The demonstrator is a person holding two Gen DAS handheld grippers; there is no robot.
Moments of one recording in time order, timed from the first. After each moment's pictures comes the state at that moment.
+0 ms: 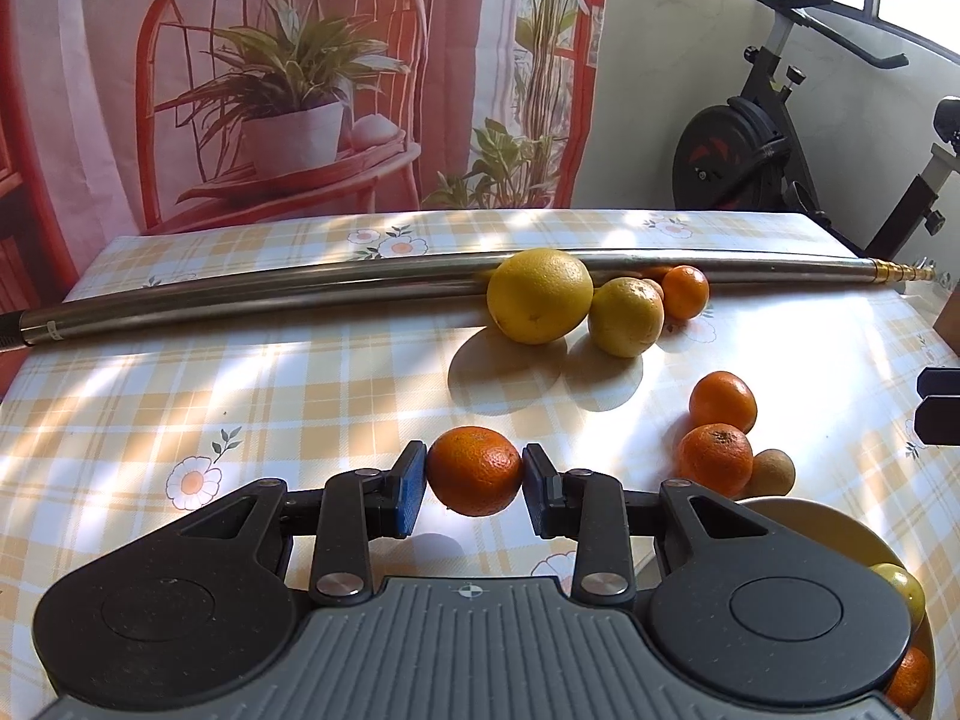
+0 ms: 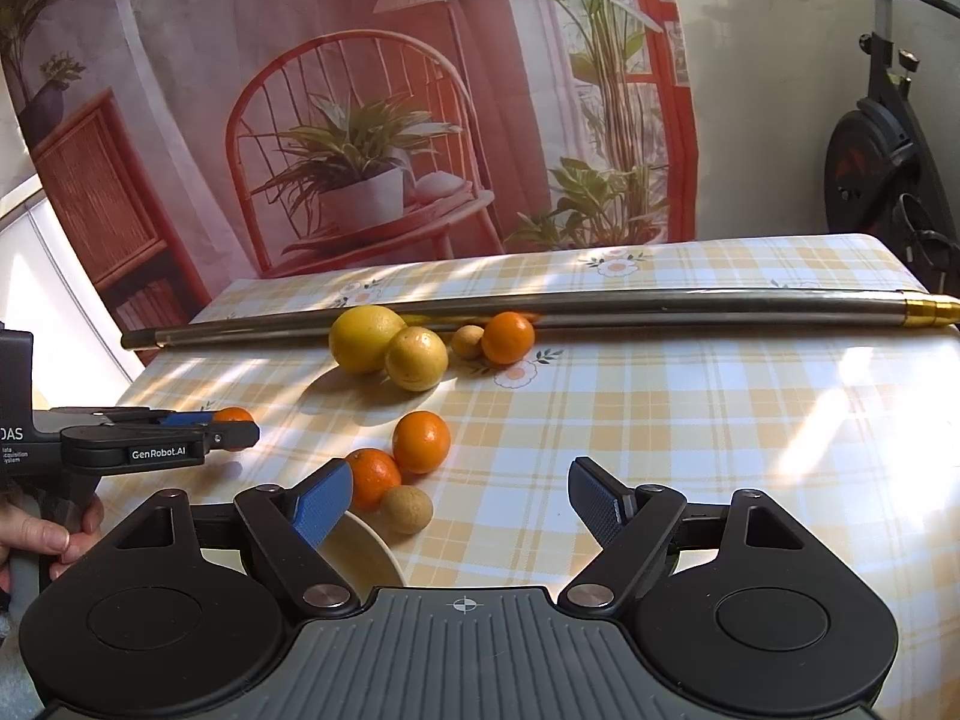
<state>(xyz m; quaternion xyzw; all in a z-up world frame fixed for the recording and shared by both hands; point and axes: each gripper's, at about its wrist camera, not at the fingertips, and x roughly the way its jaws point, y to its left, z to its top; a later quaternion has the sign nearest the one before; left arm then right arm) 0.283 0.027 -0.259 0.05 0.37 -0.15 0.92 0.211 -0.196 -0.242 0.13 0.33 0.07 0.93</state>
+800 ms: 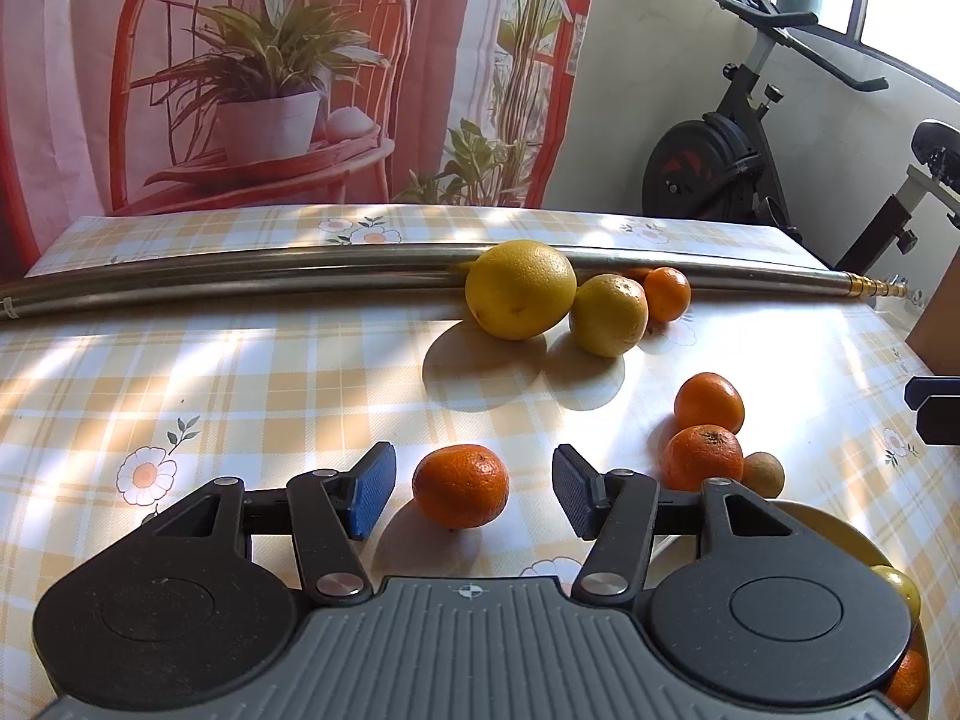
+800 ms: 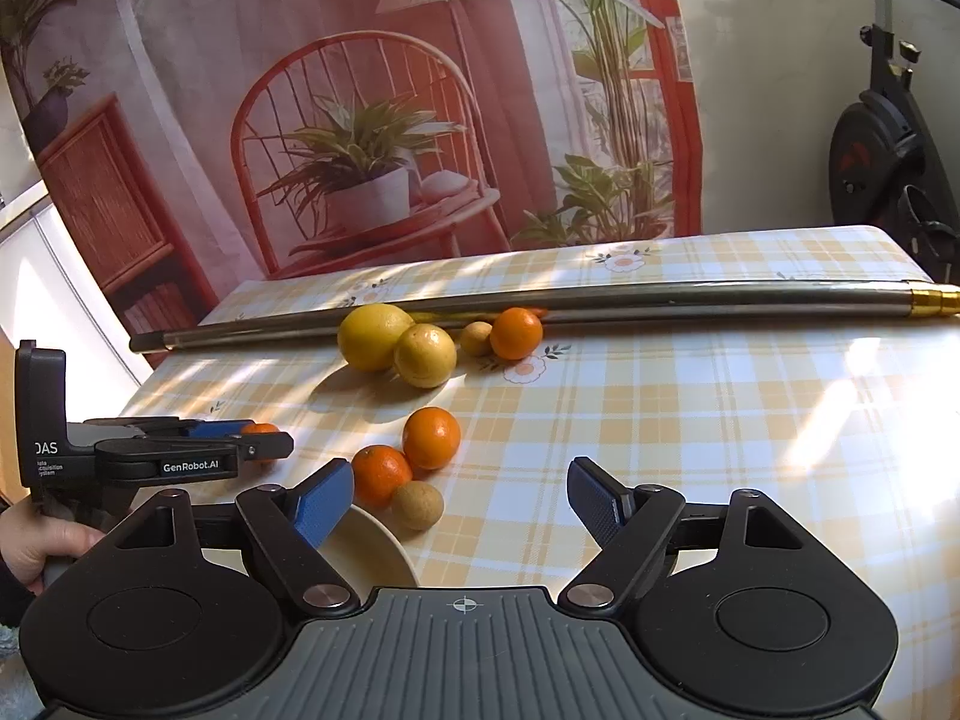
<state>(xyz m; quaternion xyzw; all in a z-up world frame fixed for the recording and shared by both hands) 0.289 0.033 -0.274 0.01 0.36 -0.18 0.91 0.208 -0.195 -0.244 0.14 0.33 0.08 0.93</state>
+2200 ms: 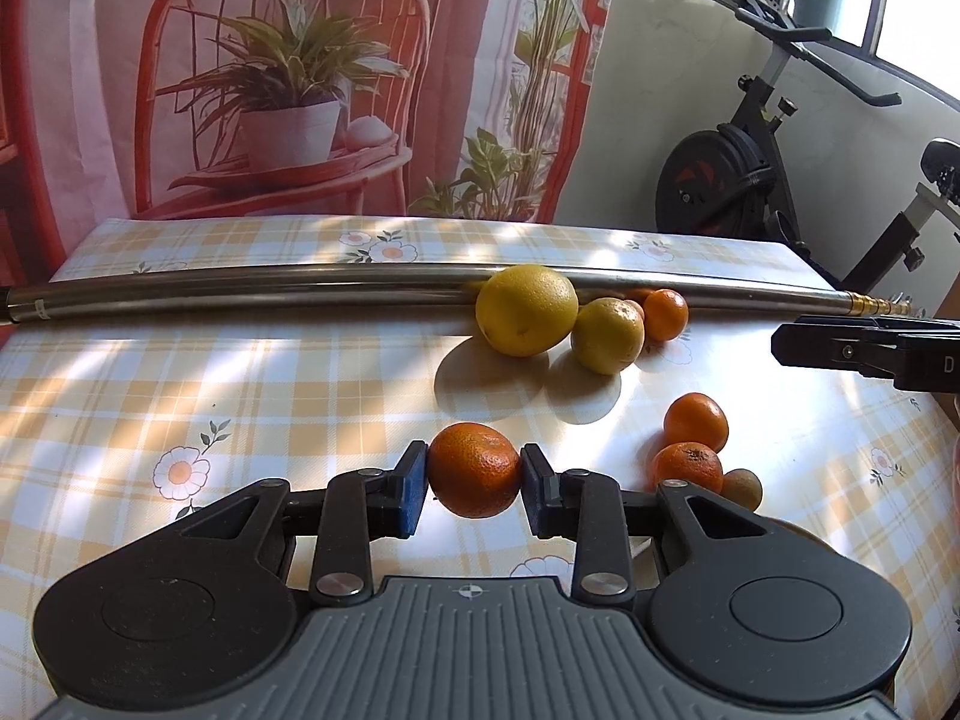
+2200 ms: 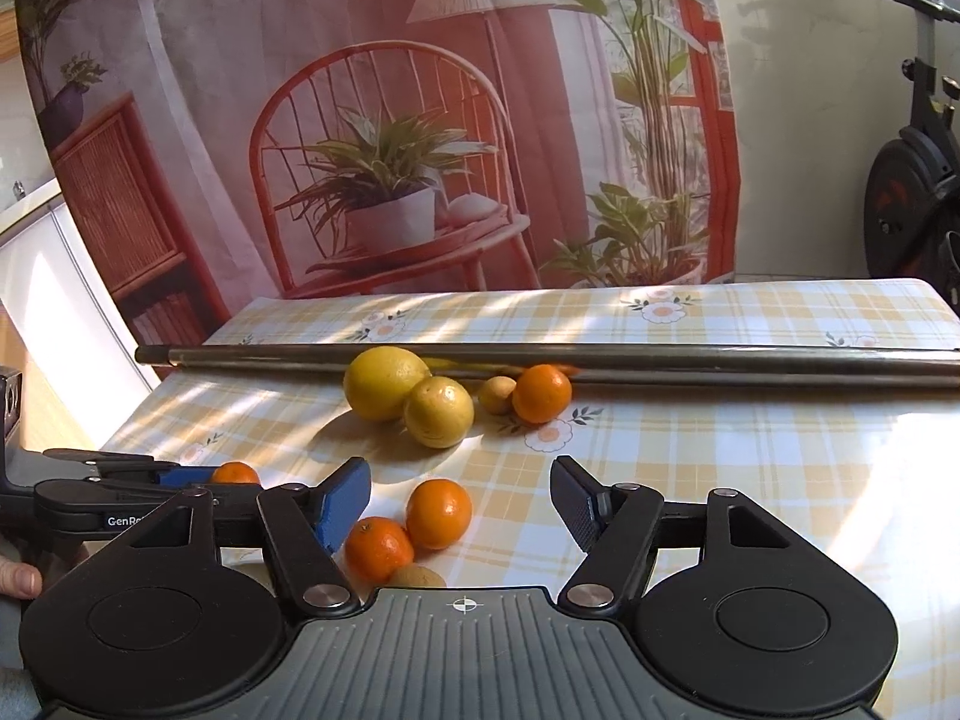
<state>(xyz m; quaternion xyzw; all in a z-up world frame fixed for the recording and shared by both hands) 0.280 0.037 -0.254 0.01 0.36 -0.16 0.92 0.259 -0.190 -0.247 0.12 0.30 0.11 0.94</state>
